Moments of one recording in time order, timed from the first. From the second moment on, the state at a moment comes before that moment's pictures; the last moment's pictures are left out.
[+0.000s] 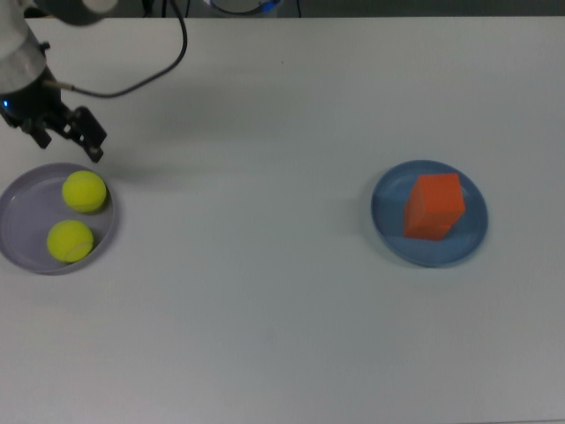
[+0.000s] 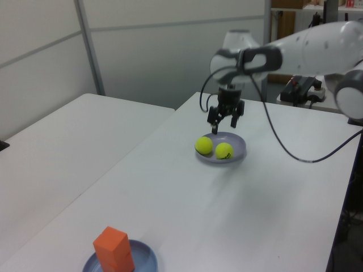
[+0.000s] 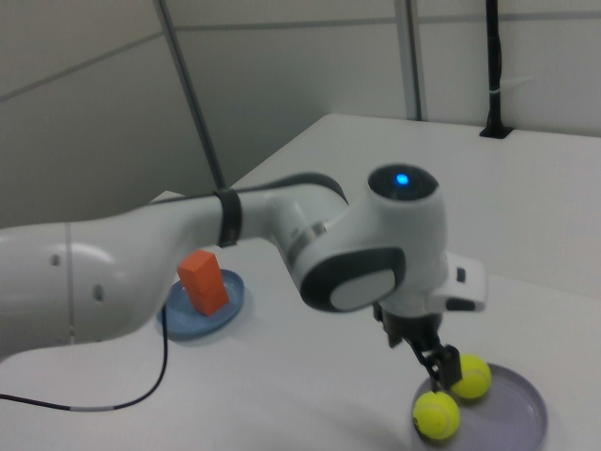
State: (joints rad) arm 0.30 0.35 -0.56 -1.62 0.36 1.95 -0.20
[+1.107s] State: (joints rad) arm 0.22 0.08 -0.20 -1.57 0.11 1.71 0.04
